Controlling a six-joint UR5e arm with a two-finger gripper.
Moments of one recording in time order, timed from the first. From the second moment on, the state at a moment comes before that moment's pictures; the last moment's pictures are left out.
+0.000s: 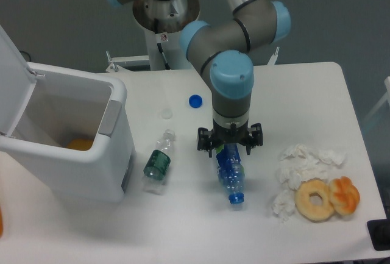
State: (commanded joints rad) arm 2.50 -1.99 -1.67 -0.96 1.58 0.40
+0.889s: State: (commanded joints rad) arm 2.49 -2.08 -1.66 -0.90 1.58 0.40
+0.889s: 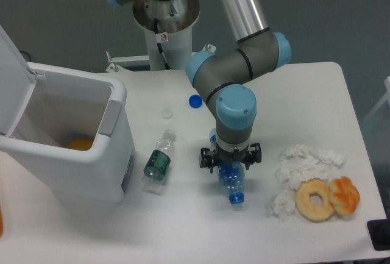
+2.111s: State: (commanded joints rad) arm 2.51 -2.11 -1.66 -0.88 1.59 0.45
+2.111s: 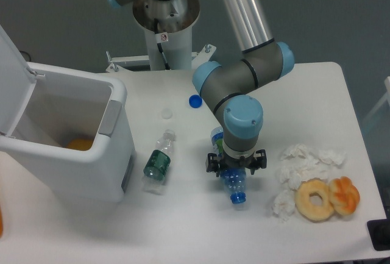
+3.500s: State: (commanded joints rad) arm 2.51 -2.04 -1.58 -0.90 1.58 0.51
